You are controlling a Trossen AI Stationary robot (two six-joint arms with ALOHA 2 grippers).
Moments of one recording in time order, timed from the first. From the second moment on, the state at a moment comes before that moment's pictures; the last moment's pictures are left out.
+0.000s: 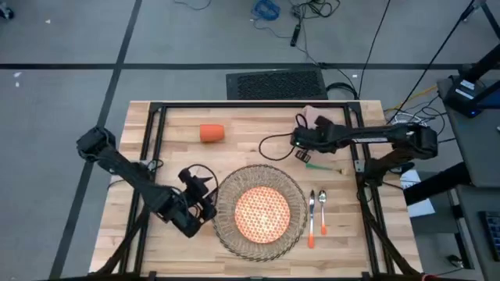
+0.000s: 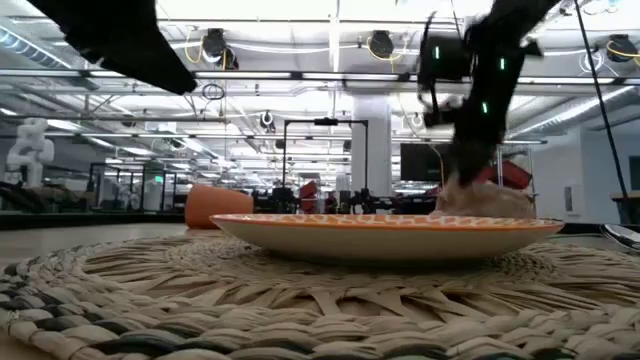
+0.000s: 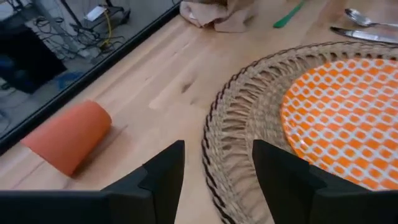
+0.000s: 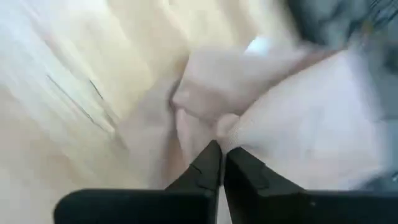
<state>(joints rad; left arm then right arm) -0.64 1.44 0.92 -0.72 -1.01 -0.97 -0.21 1.37 0.95 -0.82 0.57 0.21</state>
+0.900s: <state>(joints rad) -0.34 1.63 0.92 0.08 -0.74 -0.32 0.18 1.21 1.40 -0.99 0.33 0.21</state>
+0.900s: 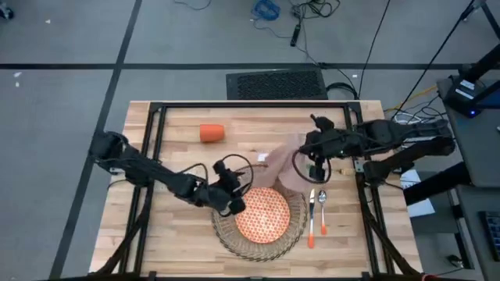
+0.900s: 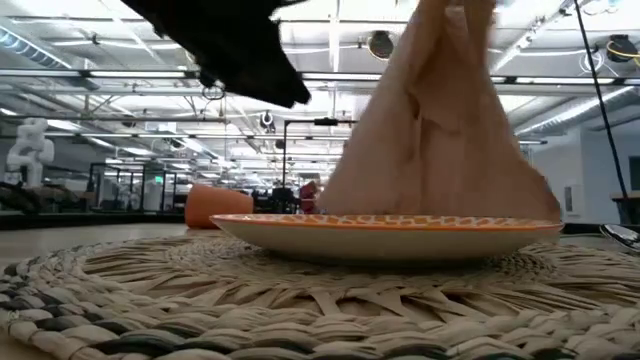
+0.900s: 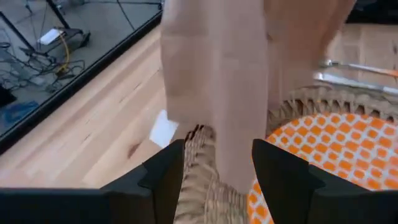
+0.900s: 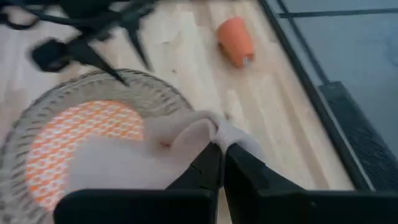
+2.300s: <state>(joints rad) -0.21 1.83 1.01 0.38 -0.61 -0.06 0.25 1.27 1.40 -0.81 0.34 0.17</state>
